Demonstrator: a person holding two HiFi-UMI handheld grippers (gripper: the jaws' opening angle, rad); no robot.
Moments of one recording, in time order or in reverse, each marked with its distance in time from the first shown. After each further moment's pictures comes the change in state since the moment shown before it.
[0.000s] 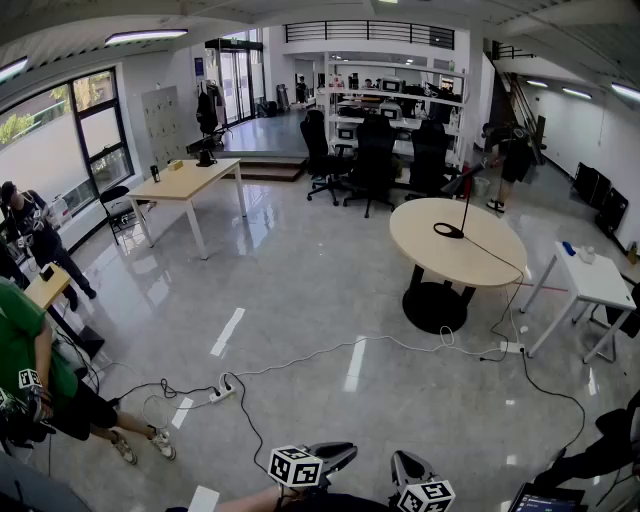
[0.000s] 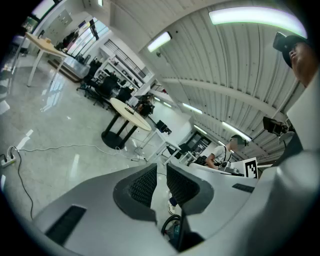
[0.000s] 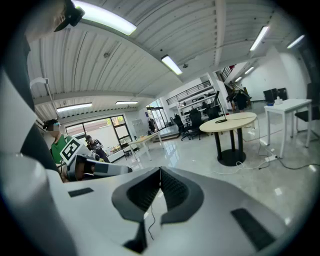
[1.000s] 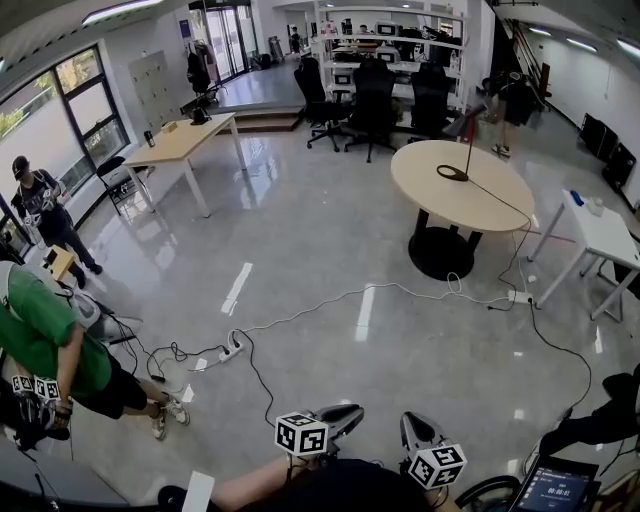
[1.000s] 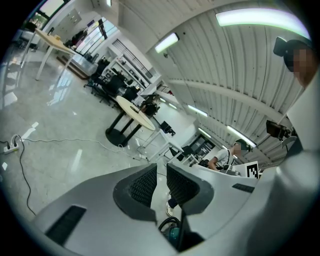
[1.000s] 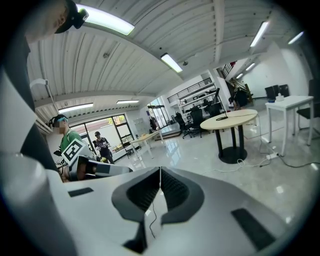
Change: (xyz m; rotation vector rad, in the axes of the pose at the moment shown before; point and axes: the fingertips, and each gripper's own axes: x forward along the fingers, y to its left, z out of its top) left arm 0.027 0.000 0.020 -0.041 -0.050 0.027; right arm 0.005 -0.023 0.027 -0.019 -0.005 0.034
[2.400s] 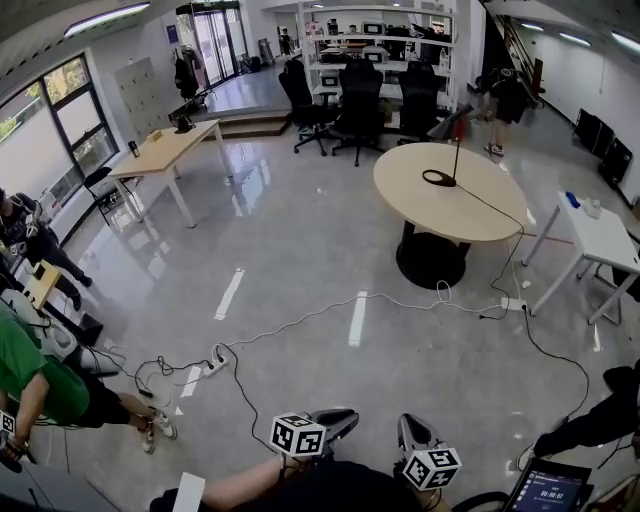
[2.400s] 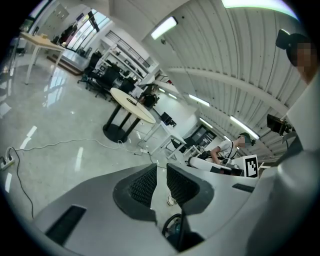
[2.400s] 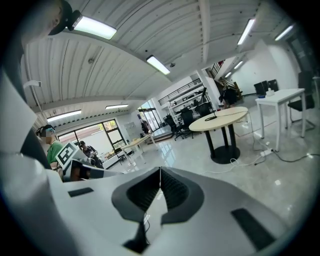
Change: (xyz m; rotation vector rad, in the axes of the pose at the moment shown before) left arm 0.098 0.014 0.030 0.041 0.121 0.018; right arm 0.033 -0.102 0.034 0.090 -0.029 -0.066
